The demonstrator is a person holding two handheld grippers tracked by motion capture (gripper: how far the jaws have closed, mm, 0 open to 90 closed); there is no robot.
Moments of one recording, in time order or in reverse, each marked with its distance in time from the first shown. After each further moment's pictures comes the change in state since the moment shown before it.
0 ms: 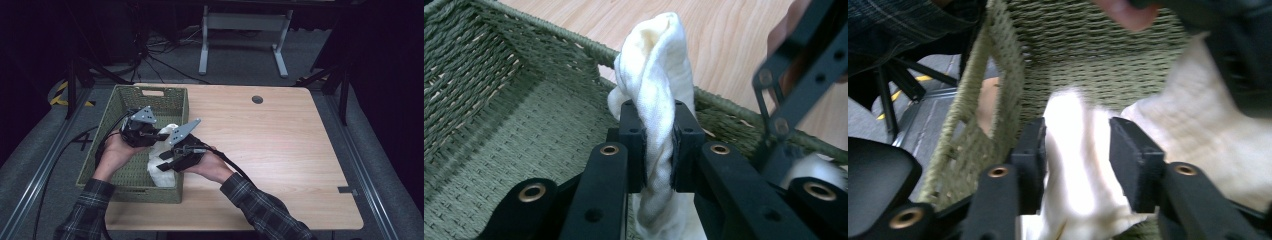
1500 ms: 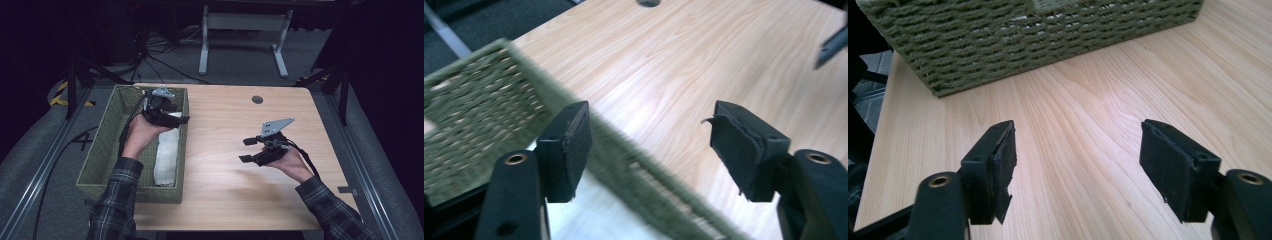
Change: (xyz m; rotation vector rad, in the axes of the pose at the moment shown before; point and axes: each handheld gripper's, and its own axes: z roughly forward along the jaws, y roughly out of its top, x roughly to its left) left arm 0.011 0.060 0.041 -0.090 0.039 -0.196; right arm -0.032 -0.138 -0.182 0.005 -0.241 0.137
